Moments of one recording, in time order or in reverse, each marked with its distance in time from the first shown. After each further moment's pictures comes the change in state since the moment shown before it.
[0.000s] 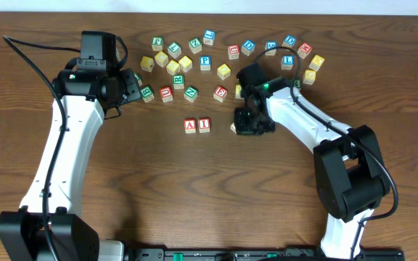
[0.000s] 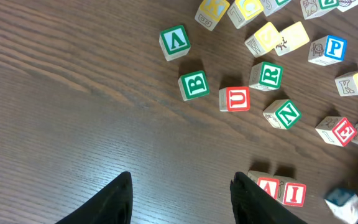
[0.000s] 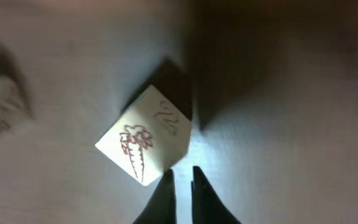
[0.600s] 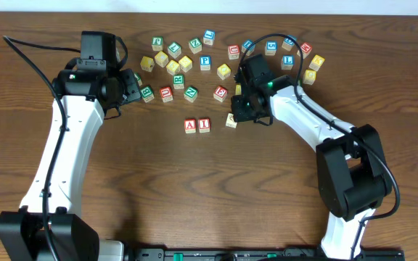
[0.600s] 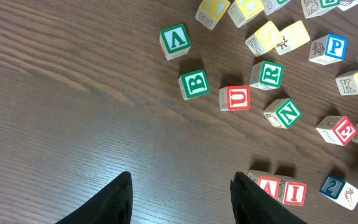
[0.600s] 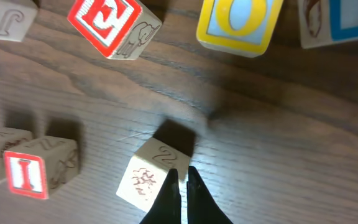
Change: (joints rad) left arm 0.000 0.000 0.000 -0.003 0.000 0.000; right arm -0.029 0.000 0.000 0.198 -0.037 -0.098
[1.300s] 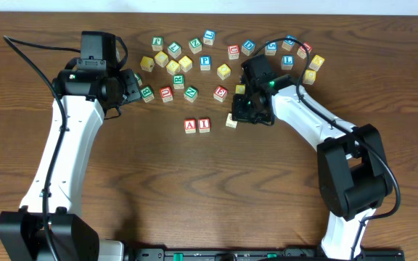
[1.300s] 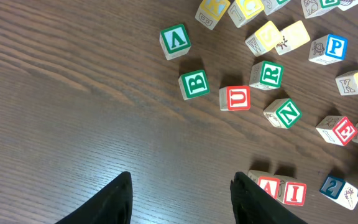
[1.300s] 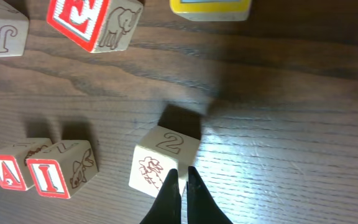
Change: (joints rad) left arm 0.000 0.000 0.000 0.000 0.000 0.000; right arm -0.004 0.001 0.000 -0.032 -0.047 0.182
